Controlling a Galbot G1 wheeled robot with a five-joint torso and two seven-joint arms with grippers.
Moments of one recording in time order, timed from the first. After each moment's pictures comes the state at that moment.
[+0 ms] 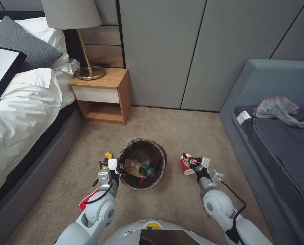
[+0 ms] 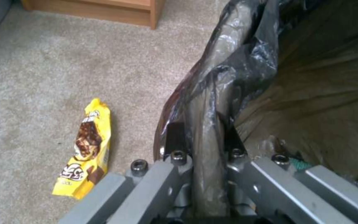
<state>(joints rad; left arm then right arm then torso) 1.45 -1.16 -0.17 -2.05 -0.58 0.35 -0.53 -1.41 1.05 0.25 1.86 0.83 -0.02 0.42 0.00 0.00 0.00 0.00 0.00</state>
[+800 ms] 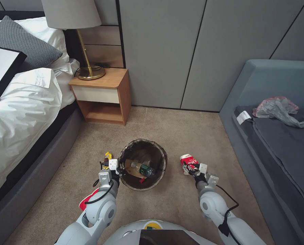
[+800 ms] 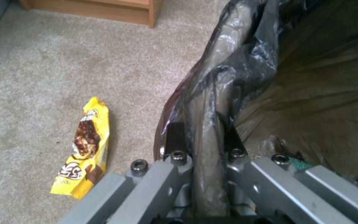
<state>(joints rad) 1.45 -1.16 -0.17 -2.05 -0.58 0.35 -0.53 -1.39 1.06 0.23 1.77 0.82 -0.03 0.43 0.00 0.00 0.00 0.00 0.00</state>
